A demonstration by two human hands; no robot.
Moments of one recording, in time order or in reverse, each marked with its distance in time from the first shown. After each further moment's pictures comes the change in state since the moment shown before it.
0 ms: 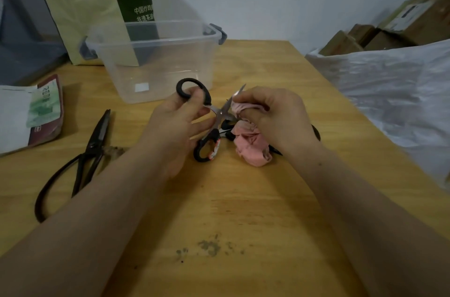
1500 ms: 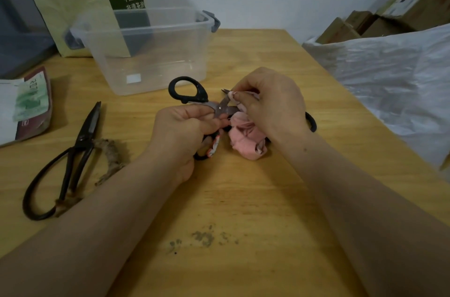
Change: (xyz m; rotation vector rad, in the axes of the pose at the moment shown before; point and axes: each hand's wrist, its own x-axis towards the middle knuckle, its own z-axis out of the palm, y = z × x) left_hand -0.011 -0.017 0.020 0.054 0.071 -0.020; right_hand 0.007 0.001 0.003 -0.302 0.092 -0.042
